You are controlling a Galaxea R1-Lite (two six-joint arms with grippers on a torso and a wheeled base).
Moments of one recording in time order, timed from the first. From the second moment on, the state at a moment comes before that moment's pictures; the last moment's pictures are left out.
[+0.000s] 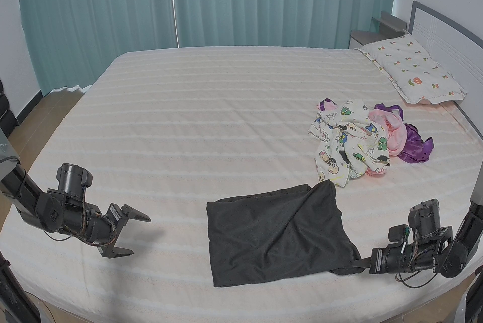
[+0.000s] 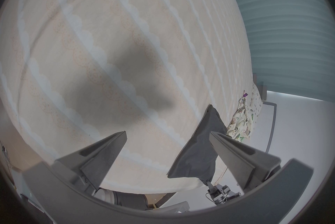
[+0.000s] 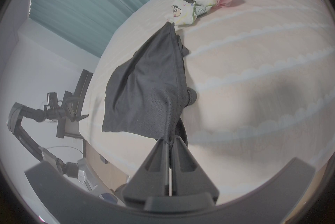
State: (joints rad) left arm 0.01 1.89 -0.59 -0.30 -0.50 -0.95; right arm 0.26 1.91 -0.14 -0.93 0.34 0.44
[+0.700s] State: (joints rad) left arm 0.01 1.89 -0.59 -0.30 -0.50 -0.95; right arm 0.19 1.92 -0.10 -1.04 0.34 0.38
